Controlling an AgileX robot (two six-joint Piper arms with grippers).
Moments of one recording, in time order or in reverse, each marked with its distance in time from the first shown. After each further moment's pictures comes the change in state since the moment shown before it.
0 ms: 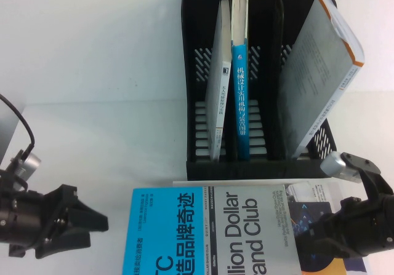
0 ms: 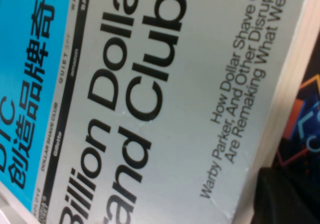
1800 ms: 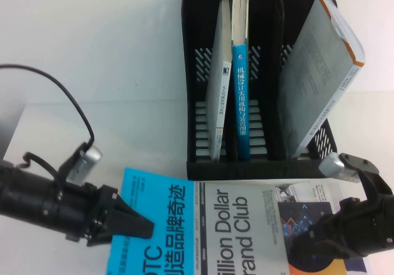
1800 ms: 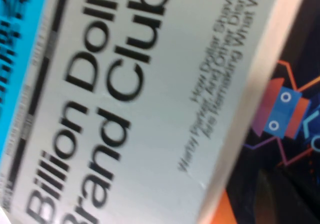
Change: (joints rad) right arm -0.002 0.000 -0.004 -0.024 0.003 -0.002; left arm -0.169 0.225 -0.116 -0.133 0.209 0.266
